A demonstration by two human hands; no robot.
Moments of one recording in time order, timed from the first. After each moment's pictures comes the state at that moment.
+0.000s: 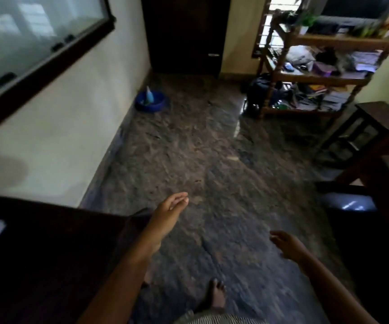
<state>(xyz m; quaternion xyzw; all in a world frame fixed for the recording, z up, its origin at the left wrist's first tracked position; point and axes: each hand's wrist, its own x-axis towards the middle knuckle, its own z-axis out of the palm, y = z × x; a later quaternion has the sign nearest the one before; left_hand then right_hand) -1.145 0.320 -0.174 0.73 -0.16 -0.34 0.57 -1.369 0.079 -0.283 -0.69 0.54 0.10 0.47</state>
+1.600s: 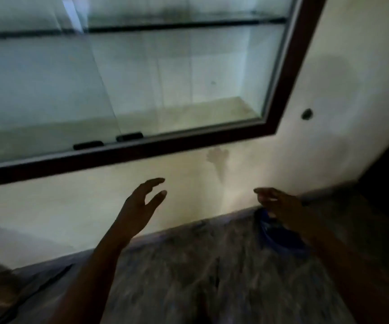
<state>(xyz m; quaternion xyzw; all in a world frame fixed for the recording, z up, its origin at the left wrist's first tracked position) -0.298 -0.103 -0.114 0.84 0.22 0.15 0.47 -0.150 -0.364 -0.098 -0.81 -0.28 0.16 0.50</state>
